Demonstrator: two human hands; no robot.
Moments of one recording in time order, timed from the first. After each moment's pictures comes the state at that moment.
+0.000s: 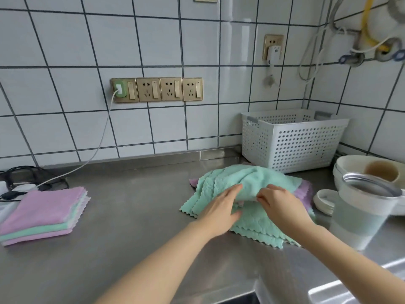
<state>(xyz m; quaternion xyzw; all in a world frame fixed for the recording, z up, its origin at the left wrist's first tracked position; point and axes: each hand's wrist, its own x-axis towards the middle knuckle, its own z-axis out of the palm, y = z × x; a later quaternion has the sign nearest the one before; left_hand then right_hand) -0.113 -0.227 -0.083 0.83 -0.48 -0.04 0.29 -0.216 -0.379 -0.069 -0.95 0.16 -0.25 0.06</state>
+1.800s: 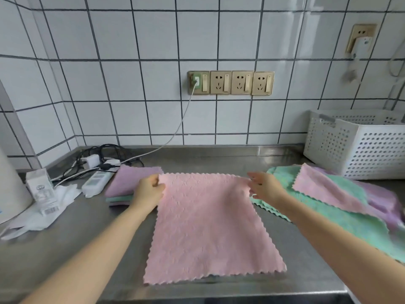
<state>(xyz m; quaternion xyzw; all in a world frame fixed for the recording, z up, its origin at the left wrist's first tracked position) 0.004 0.077 -0.072 0.86 -0.04 0.07 0.51 -0.082 -0.221 -0.058 -0.88 0.16 -0.11 0.43</state>
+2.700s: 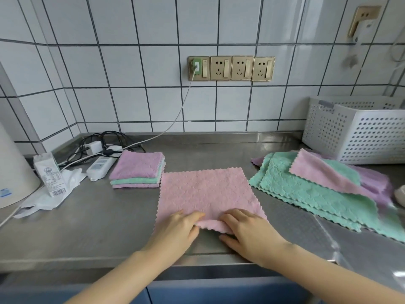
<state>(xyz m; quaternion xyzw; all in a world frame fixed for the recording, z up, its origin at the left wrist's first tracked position) -0.136 0.063 -0.115 0.91 -0.34 0.11 0.21 -0.194 -0.148 -0.117 -0.98 -0.15 -0.13 0.03</state>
